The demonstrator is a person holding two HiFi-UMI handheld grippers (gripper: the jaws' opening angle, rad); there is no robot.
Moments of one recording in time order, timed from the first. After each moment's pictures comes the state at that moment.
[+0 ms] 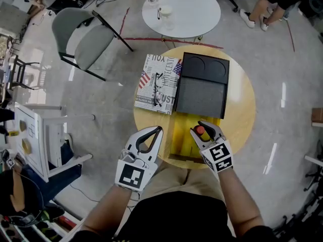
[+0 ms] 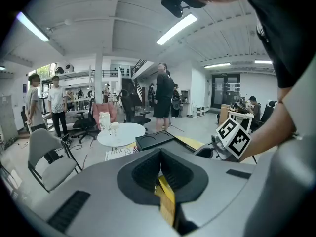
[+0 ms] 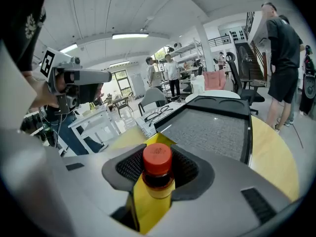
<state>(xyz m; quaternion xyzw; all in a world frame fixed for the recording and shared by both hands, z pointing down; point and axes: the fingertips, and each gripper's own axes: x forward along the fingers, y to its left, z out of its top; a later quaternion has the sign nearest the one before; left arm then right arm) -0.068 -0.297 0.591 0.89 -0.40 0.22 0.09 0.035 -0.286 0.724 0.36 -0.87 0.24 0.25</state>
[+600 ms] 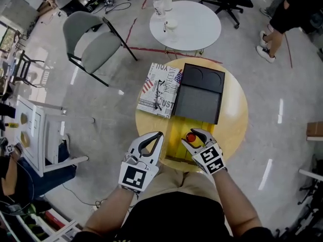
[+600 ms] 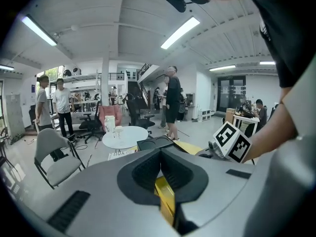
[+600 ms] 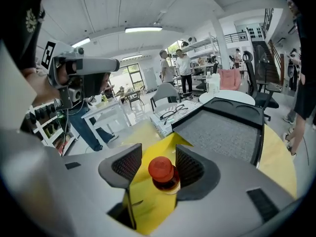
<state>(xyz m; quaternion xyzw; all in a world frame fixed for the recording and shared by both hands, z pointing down) -0.062 -0.269 0.564 0.87 -0.43 0.20 0.10 0.015 -0.259 0.701 0.29 -0.89 0.22 0.28</state>
